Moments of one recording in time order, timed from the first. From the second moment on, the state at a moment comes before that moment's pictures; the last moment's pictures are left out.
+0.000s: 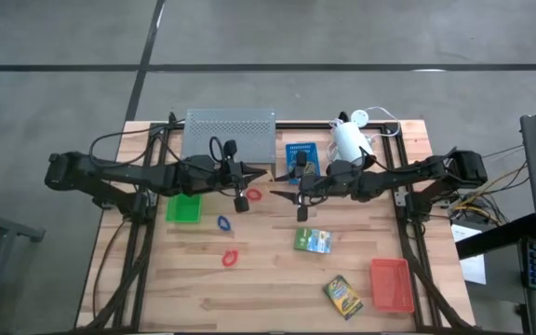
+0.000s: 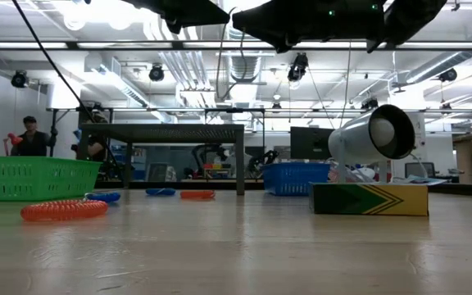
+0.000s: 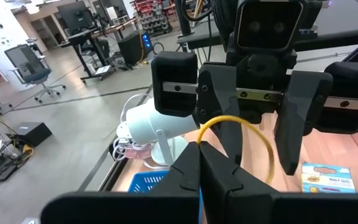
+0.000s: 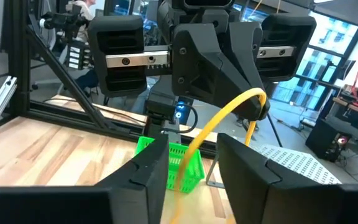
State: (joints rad) left arm -0.01 1.28 0.89 0.18 -0.28 0.24; right arm -0.03 1.50 0.78 0.74 -0.02 -0.23
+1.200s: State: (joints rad) left arm -0.01 1.28 0.89 0.18 -0.28 0.24; right arm -0.03 1.50 0.78 0.74 0.00 -0.27
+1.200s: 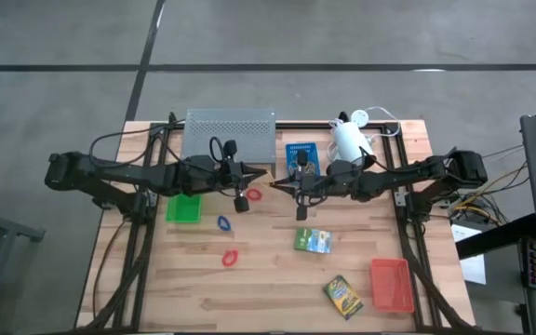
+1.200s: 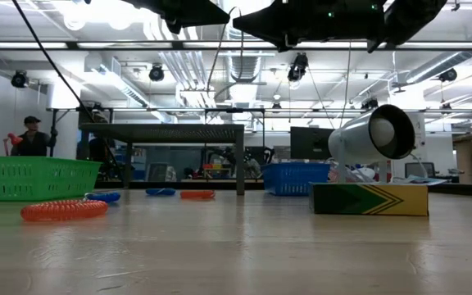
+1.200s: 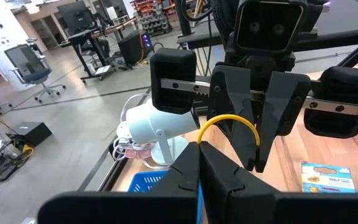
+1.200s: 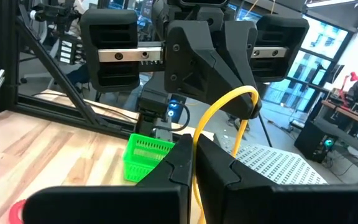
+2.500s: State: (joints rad) left arm -0.01 1.28 0.89 0.18 -0.28 0.18; right arm -0.03 1.50 0.78 0.74 0.00 -0.27
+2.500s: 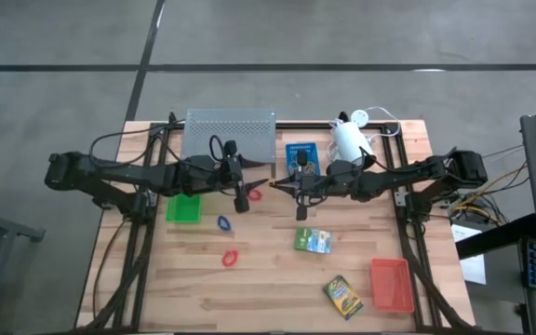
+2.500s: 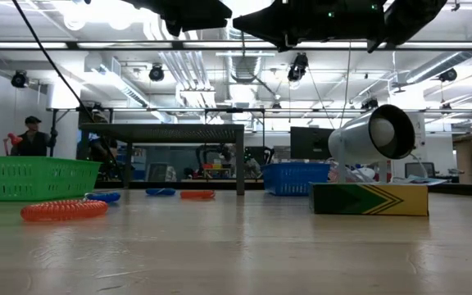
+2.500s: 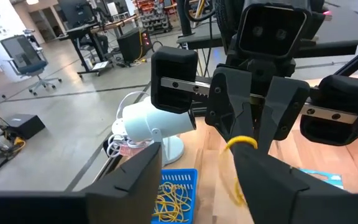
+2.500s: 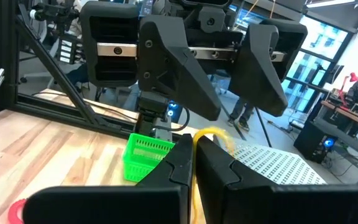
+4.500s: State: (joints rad) left arm -0.01 1.28 0.89 0.18 -0.28 0.18; right arm -0.21 1.26 0.78 0.19 0.34 0.07
